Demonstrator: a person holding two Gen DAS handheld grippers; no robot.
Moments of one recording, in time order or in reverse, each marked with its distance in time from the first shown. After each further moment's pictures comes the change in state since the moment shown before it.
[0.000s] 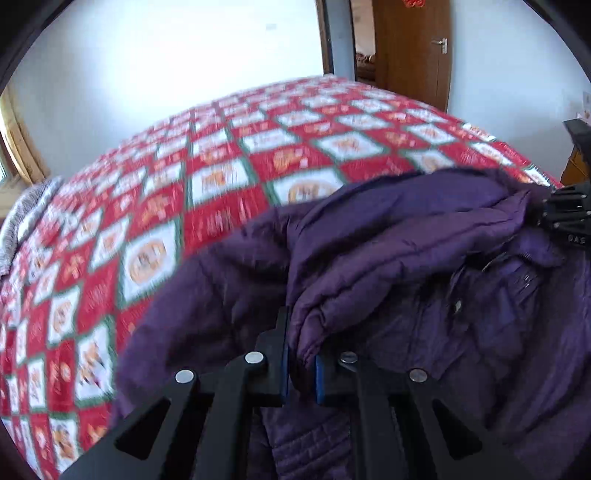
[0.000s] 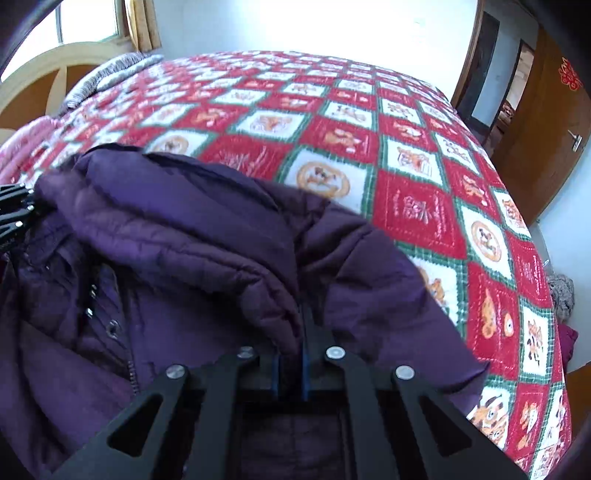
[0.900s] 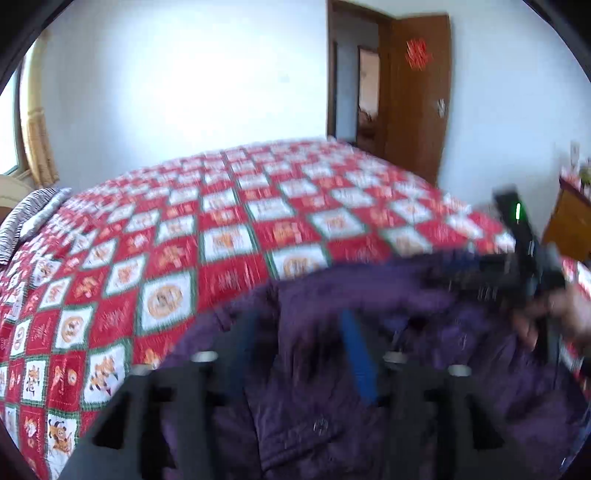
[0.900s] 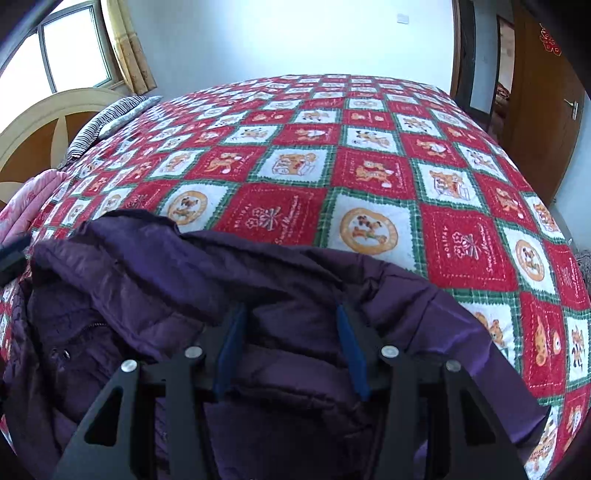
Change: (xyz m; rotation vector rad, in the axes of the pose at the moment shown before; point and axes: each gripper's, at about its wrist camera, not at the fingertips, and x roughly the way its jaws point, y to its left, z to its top) left arm -0.088 0.001 0.013 -0.107 -0.297 -0.030; right arm 0.019 0.018 0.036 0.142 -0.108 0.111
